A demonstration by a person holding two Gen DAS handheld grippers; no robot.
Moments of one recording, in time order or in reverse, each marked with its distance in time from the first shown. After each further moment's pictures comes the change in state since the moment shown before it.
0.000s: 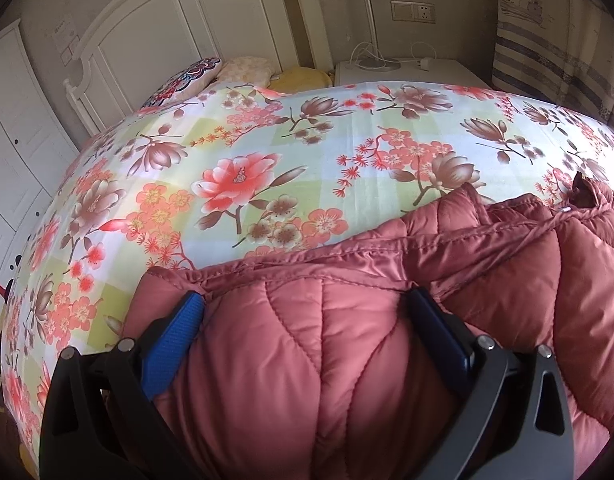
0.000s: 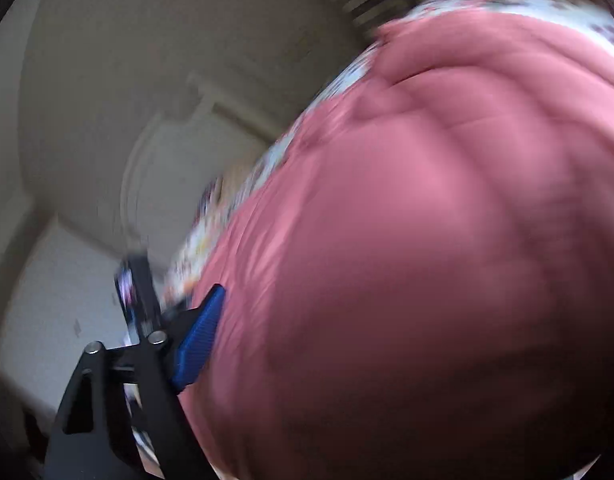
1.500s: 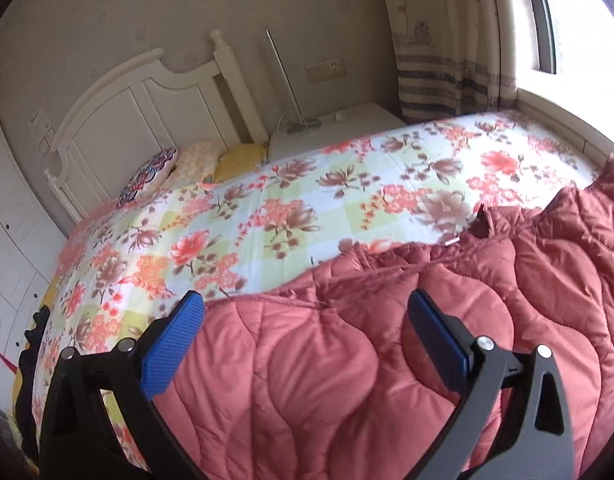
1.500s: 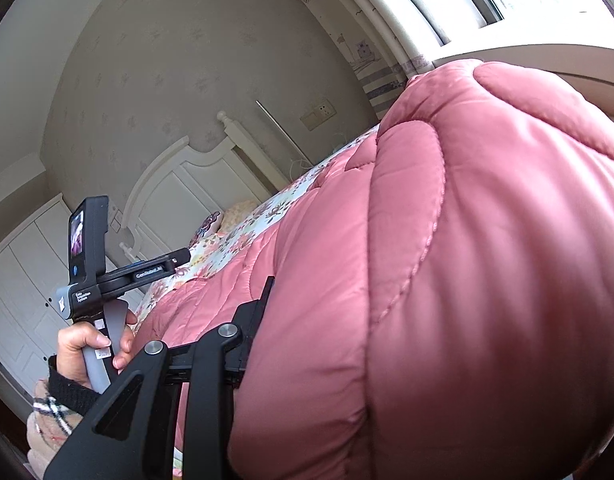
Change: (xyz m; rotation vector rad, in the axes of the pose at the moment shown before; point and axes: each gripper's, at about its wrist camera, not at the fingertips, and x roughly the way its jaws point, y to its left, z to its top) left arm -0.165 -0.109 -0.049 0.220 -0.211 -0.056; right arm -0.060 0.005 -0.041 -0.296 -0.195 -0.014
